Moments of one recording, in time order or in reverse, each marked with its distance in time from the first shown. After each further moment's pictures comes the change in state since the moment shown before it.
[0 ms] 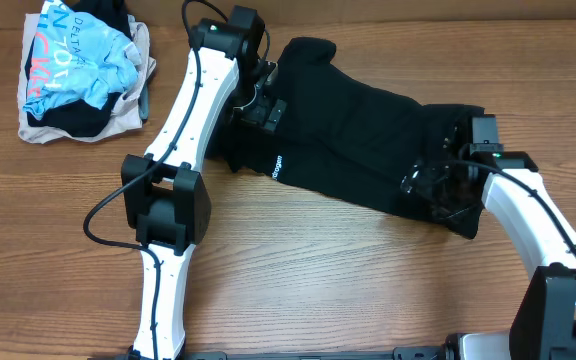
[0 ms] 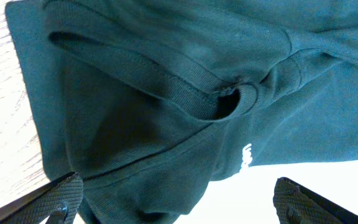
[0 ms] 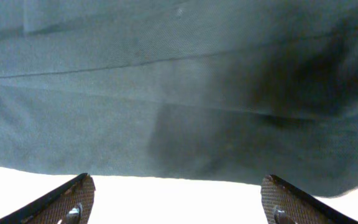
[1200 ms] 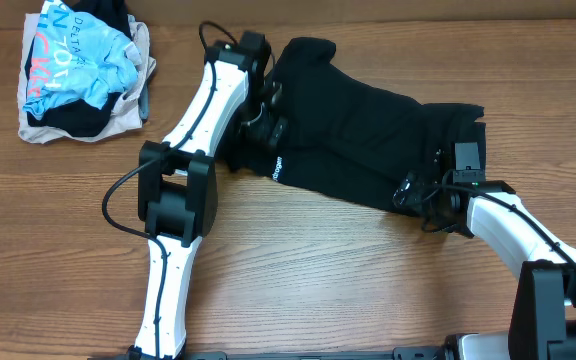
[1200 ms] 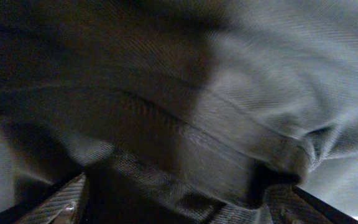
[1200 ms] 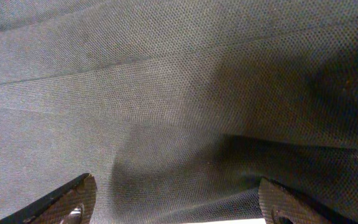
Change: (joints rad) left arm -0.002 0.094 -0.127 0.131 0.000 0.006; right arm 0.033 0.000 -0.211 0.309 0.092 0.041
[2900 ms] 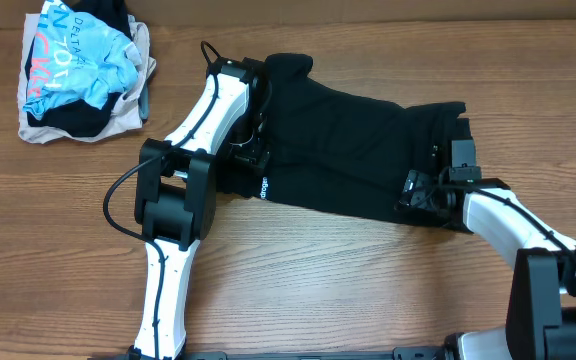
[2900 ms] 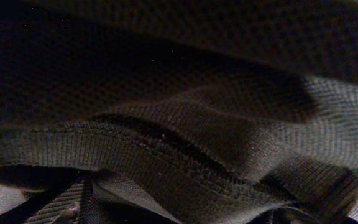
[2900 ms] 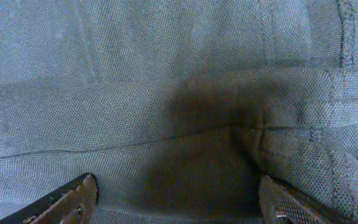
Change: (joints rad) left arm 0.003 -0.039 -0.165 -0.076 -0.151 -0.068; right arm 0.006 0.049 0.012 0.063 0.198 -0.204
